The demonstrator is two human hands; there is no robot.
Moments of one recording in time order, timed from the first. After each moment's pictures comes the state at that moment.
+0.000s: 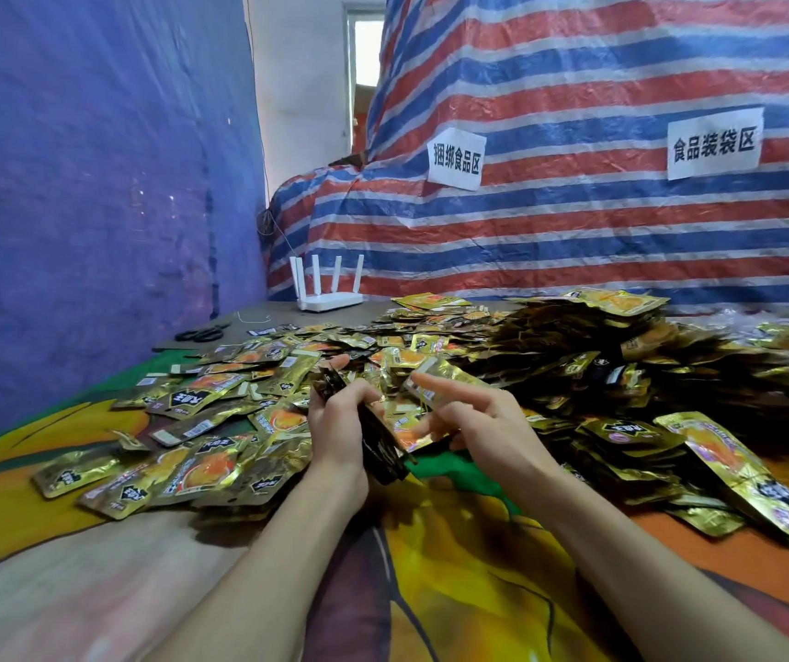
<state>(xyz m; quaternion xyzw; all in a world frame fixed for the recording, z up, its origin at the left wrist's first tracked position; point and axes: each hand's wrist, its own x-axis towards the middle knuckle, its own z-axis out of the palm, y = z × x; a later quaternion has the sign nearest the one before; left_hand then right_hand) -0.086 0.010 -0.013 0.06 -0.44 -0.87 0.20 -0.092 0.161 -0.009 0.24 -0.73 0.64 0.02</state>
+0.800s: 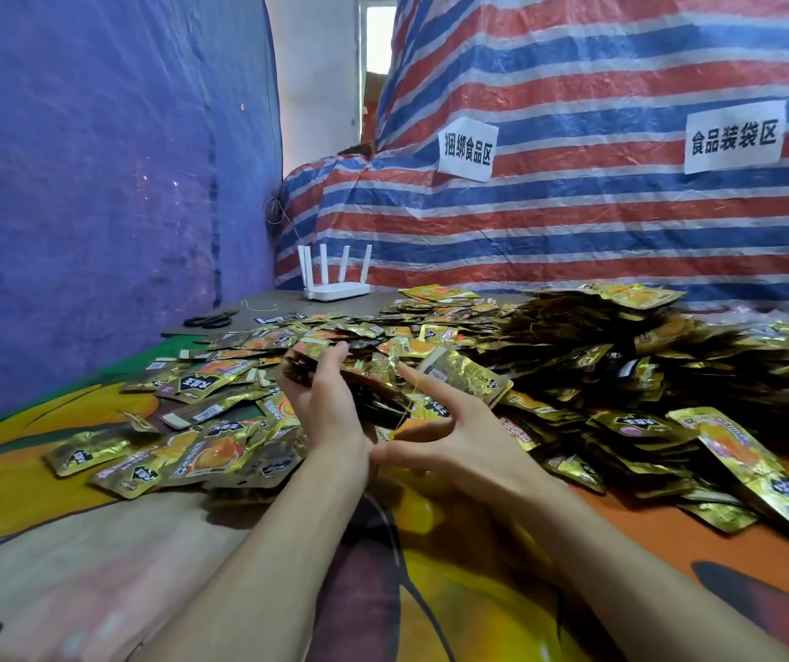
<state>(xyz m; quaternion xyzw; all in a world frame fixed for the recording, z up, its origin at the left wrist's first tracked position) -0.090 0.004 -0.002 0.12 -0.35 -0.88 0.29 -0.078 0.144 -0.017 0.28 -0.78 0.56 -0.02</state>
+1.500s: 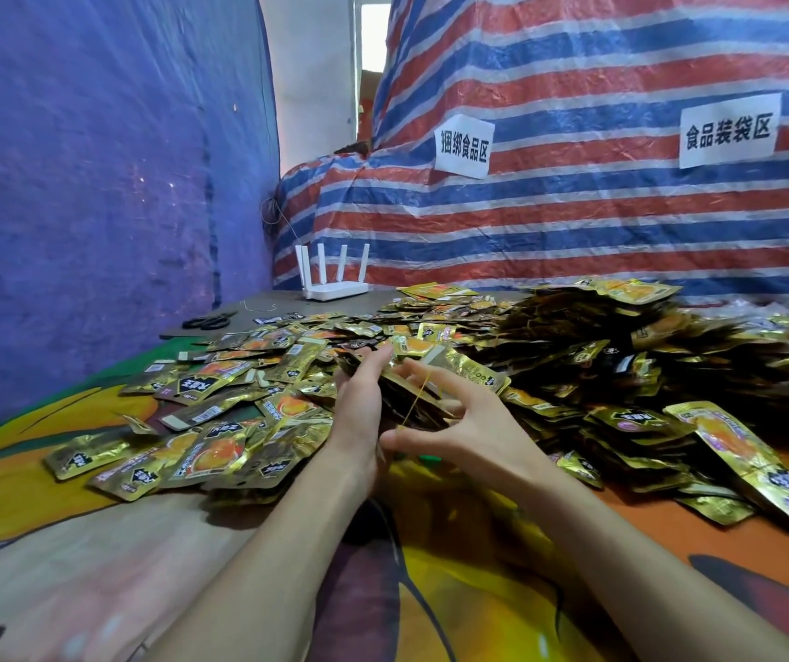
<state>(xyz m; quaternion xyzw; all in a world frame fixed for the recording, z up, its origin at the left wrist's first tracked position) -0.075 0.014 0.002 0.05 -0.47 -0.88 0.02 -0.080 0.149 -0.011 0.28 -0.80 0.53 0.04</state>
